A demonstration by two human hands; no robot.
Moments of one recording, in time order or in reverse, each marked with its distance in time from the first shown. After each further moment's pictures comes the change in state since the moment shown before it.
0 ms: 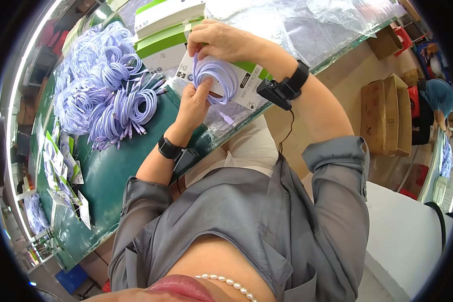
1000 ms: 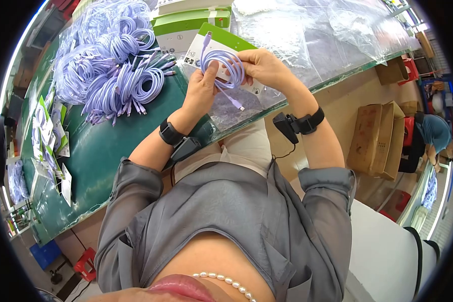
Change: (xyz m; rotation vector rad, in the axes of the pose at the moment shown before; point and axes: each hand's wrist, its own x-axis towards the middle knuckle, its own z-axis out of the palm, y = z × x) left_hand 0.005 -0.003 -0.009 -0.082 0.090 0.002; right_hand -0.053 -0.016 0.024 0.683 -0.081 0.690
